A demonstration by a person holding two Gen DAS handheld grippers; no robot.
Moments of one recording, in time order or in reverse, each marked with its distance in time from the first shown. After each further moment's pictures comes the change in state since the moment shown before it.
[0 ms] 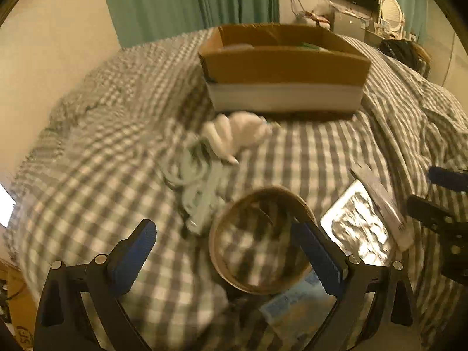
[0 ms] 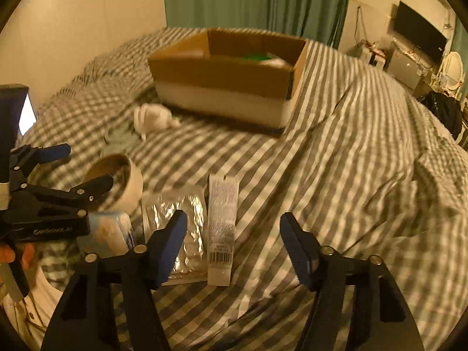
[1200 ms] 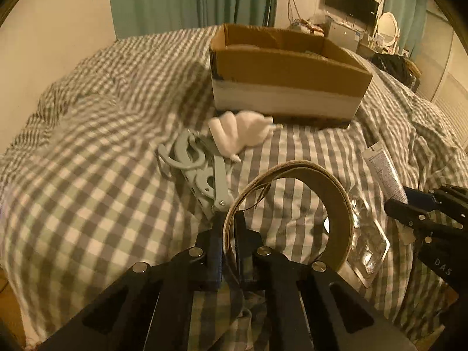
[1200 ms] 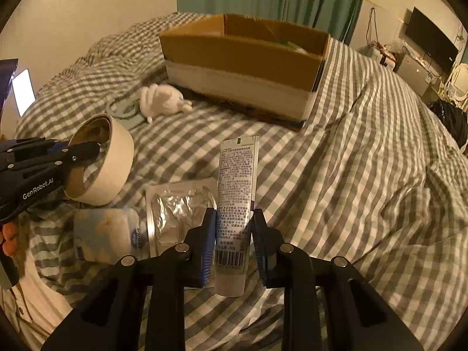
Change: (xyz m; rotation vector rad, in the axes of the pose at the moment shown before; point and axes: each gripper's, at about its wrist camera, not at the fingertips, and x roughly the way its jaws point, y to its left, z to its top) left arm -0.001 0.027 0.001 -0.049 -0.037 -0.091; right arm 0.006 0.016 0.005 -0.052 0.006 -0.014
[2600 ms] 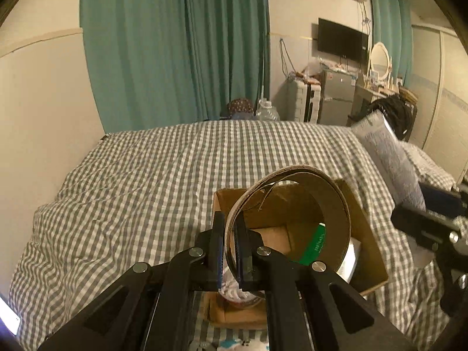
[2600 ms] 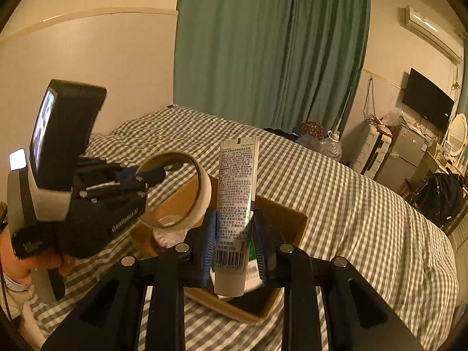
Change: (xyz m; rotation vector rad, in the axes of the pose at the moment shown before) left arm 0.018 -0.018 0.236 0.073 -0.259 0.029; right arm -0.031 -0.041 0.213 -0.066 -0.336 -0.011
